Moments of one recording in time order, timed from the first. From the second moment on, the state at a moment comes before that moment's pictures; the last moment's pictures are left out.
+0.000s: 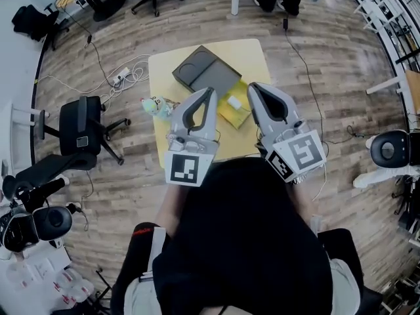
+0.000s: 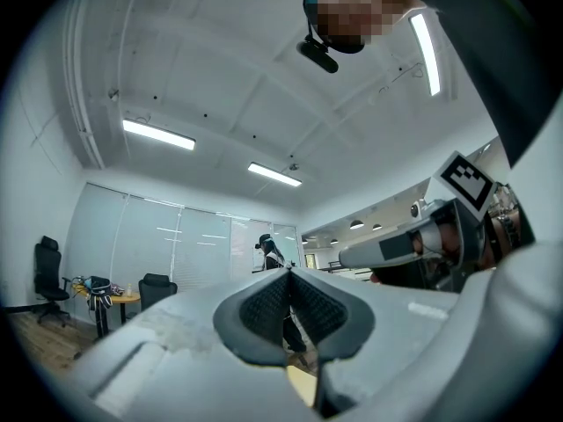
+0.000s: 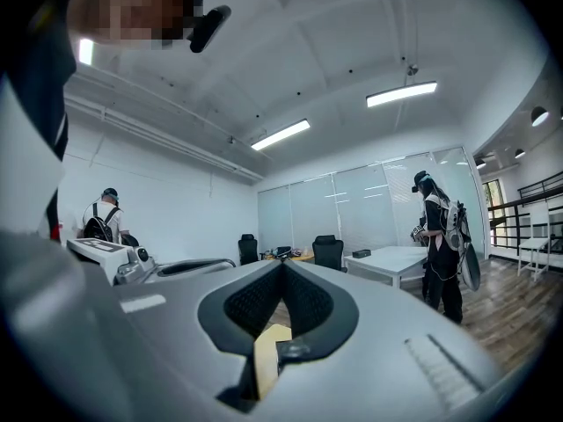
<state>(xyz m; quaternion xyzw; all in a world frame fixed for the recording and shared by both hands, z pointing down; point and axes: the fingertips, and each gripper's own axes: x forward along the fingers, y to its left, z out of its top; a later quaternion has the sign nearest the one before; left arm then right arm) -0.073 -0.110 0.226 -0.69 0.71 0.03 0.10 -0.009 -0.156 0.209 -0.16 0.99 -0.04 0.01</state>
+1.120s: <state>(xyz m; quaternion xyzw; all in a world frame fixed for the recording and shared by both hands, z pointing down) -0.043 -0.116 0.228 -0.73 0.68 0.01 0.10 -0.002 -0.147 0.211 -0.17 0.99 -0.03 0.02</state>
